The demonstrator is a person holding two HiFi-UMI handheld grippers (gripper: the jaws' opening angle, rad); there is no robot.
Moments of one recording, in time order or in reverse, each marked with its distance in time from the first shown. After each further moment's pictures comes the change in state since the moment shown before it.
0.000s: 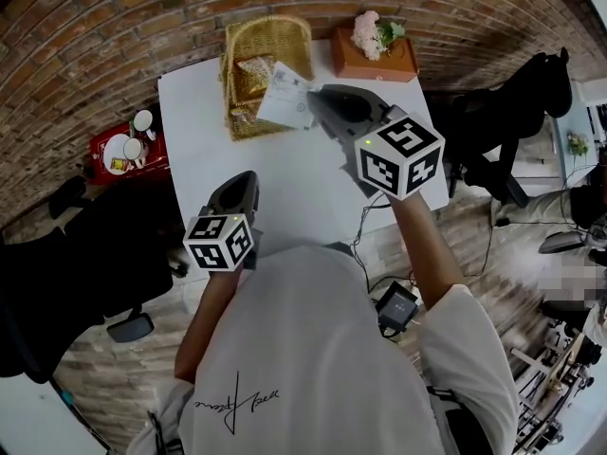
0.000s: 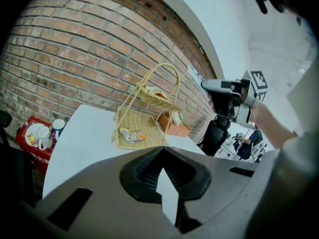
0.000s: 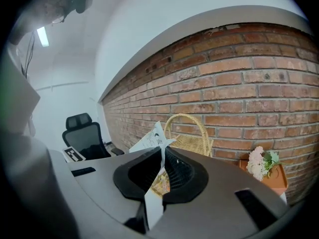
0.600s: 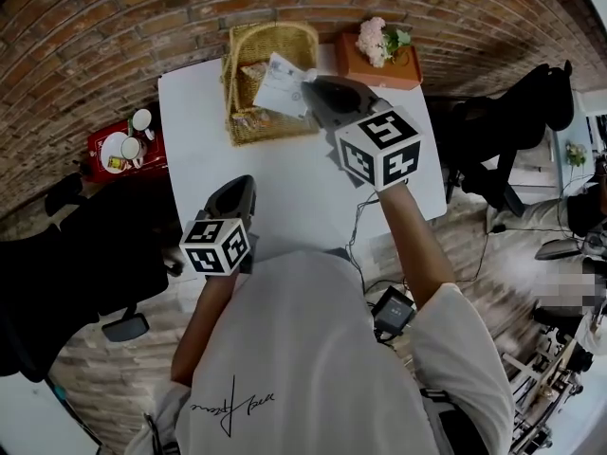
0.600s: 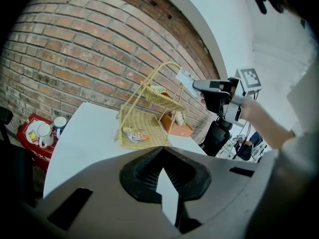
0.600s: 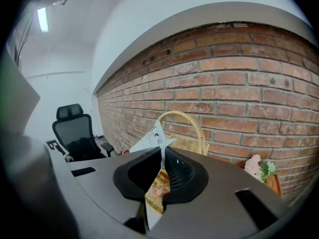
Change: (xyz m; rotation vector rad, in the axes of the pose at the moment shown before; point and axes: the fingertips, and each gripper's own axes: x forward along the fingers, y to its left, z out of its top) left arm 0.002 0.012 0.001 -0.028 0.014 0.014; right arm 0.039 -0.021 0.002 -0.071 0.028 -0.073
